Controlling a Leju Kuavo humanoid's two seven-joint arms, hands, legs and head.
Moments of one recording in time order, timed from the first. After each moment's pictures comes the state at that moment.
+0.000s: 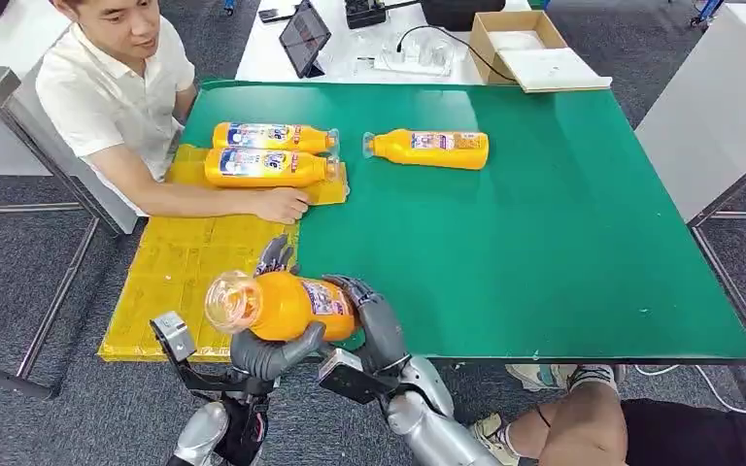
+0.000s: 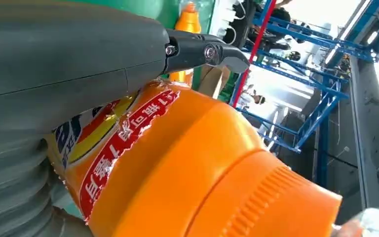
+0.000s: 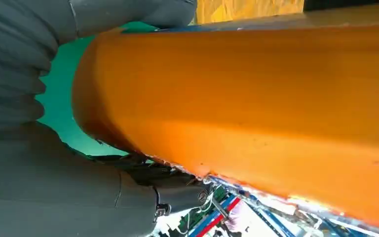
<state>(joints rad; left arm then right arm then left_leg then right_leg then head) -0.04 -0.21 -0.34 -1.41 0.35 -0.11 -0.43 -0.33 0.23 0.50 -0.74 0.44 -0.36 -0.60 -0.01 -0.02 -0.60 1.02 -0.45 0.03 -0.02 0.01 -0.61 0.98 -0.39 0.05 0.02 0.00</state>
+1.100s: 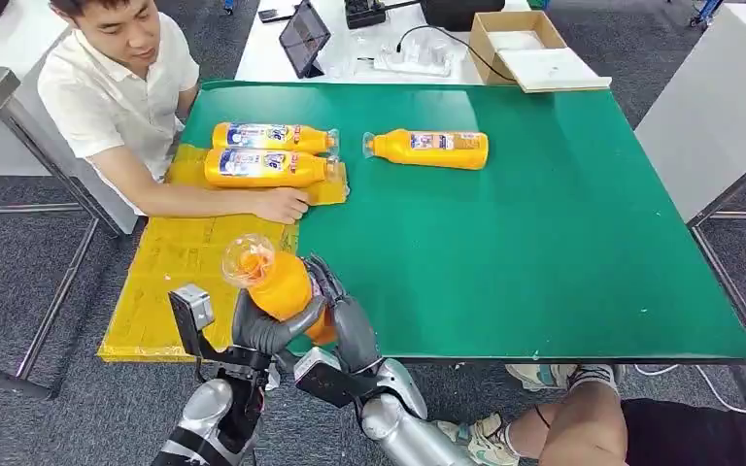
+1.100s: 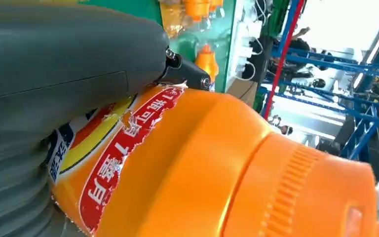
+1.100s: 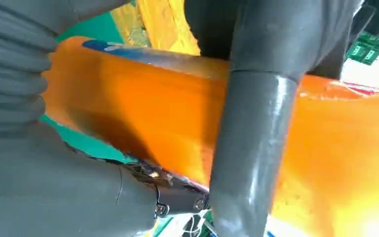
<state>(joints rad) -0.16 -0.19 -0.31 -1.28 0.27 0.03 -0.41 -0.34 0.30 0.56 -0.73 0.33 -0.36 -0.60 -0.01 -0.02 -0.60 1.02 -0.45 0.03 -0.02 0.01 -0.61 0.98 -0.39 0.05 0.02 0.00</state>
